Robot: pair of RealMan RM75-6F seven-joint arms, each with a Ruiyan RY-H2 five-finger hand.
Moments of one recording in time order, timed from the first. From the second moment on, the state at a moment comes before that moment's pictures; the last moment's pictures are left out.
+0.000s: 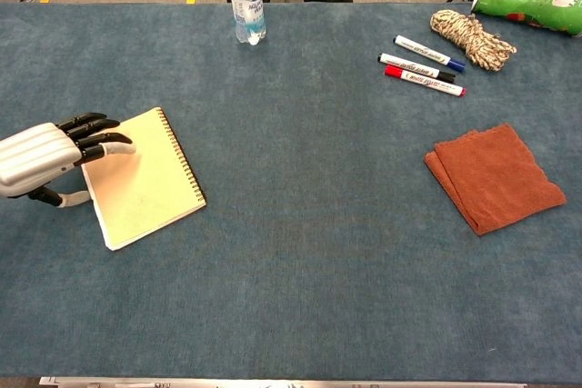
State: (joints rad) left arm -0.42 -1.72 0.28 -0.37 1.87 1.45 -0.50; right arm 0.06 -1.04 0.06 -1.72 -1.51 1.50 0.02
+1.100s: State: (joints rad) left arm -0.54 -1.69 0.16 -0.79 1.75 1.33 -0.65; right arm 0.04 -1.05 0.08 -1.67 -1.50 1.53 0.07
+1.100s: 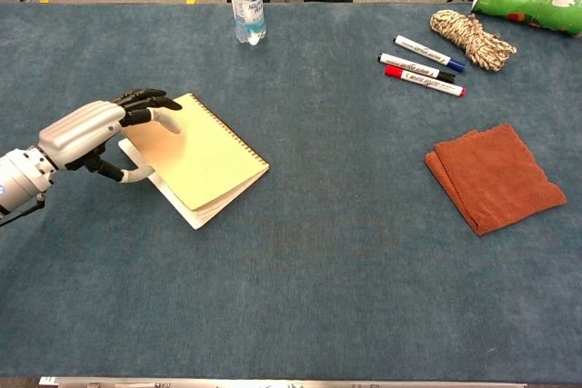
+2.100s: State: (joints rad) left arm -0.57 -1.51 0.15 -1.11 1.70 1.23 -0.59; right arm 0.03 -1.06 0.08 -1.64 -1.52 1.56 0.11
